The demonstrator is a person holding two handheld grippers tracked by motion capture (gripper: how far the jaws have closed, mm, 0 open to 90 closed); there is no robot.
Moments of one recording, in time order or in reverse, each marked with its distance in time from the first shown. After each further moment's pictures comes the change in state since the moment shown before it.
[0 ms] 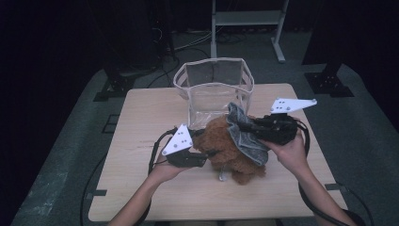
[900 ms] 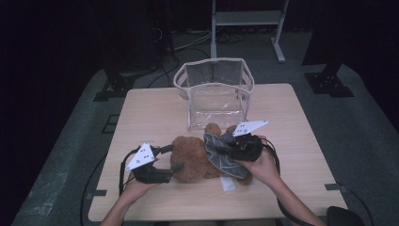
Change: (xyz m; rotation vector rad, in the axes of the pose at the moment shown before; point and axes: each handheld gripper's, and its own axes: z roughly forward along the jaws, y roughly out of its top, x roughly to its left) left arm 0.013 -0.078 -0.060 0.042 0.063 -0.141; right arm 0.013 -0.055 0.084 0.222 0.046 -0.017
